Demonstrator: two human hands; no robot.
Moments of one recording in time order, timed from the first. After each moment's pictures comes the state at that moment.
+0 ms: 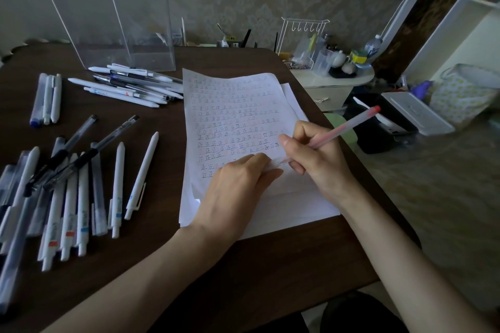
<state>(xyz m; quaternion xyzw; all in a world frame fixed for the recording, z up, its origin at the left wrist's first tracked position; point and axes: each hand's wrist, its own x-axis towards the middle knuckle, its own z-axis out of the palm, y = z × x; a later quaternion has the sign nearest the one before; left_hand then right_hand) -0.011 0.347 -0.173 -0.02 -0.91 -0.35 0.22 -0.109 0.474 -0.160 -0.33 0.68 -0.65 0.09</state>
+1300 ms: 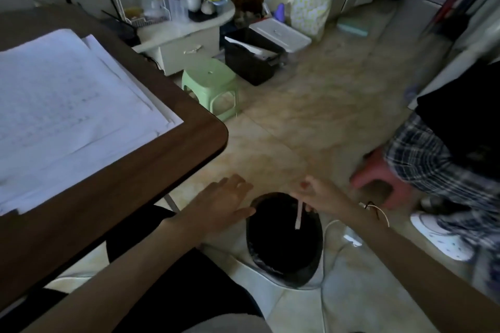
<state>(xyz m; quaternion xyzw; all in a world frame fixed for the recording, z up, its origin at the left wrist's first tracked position) 0.013 0.539 -0.245 -0.38 -0.91 -0.08 -0.14 0.024 0.791 -0.276 0.11 0.92 -0.31 0.22</state>
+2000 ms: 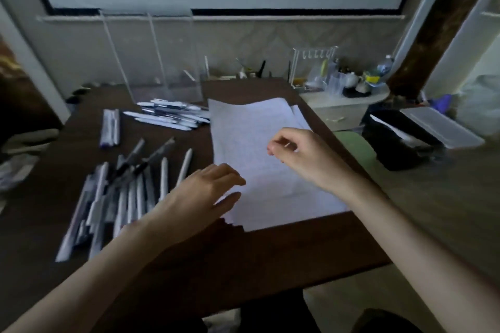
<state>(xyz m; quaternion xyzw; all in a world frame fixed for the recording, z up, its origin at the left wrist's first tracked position) 0.050 0.280 -0.142 -0.12 -0.97 -0.16 0.10 -0.079 0.457 -0.110 -0.36 0.84 -0.39 0.07</state>
